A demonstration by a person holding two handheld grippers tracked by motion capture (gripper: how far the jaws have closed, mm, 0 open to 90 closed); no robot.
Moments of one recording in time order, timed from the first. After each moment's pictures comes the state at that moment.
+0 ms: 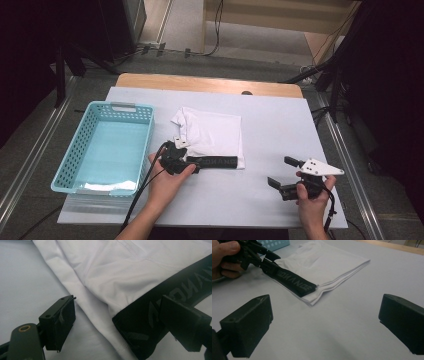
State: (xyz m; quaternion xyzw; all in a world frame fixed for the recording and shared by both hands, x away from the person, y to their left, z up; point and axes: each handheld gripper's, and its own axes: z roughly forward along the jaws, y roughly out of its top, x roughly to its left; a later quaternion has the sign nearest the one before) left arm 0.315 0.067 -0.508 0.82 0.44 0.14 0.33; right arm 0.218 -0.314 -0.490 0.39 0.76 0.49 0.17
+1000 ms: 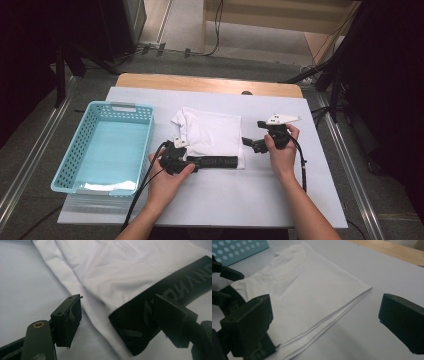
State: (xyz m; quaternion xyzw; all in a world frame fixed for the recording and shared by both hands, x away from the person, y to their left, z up) left arm 0.313 0.071 -0.503 0.82 0.45 0.13 0.34; right arm 0.365 -0.266 -0.485 0.38 0.79 0.46 0.13
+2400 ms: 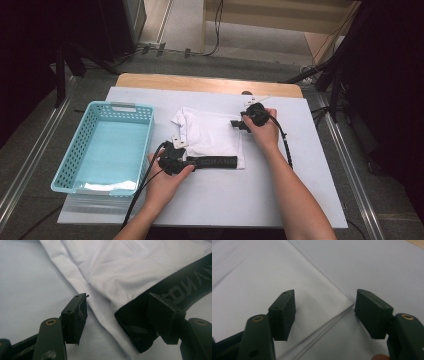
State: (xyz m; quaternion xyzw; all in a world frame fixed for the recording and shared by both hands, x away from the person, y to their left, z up) left arm 0.312 0.071 -0.505 0.82 0.45 0.14 0.33; right arm 0.463 -0.238 -0.517 0.40 0.84 0.36 0.11
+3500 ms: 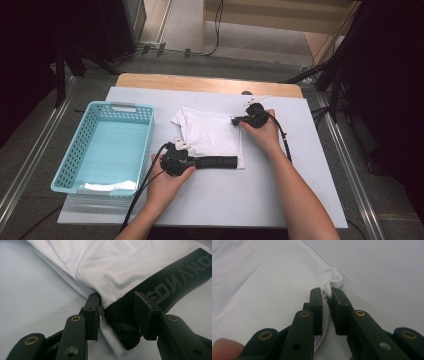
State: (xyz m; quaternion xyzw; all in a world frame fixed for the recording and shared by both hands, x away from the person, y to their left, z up) left arm 0.309 0.067 -0.503 0.83 0.43 0.11 0.34; right arm 0.460 -0.235 -0.514 0.41 0.84 0.36 0.06
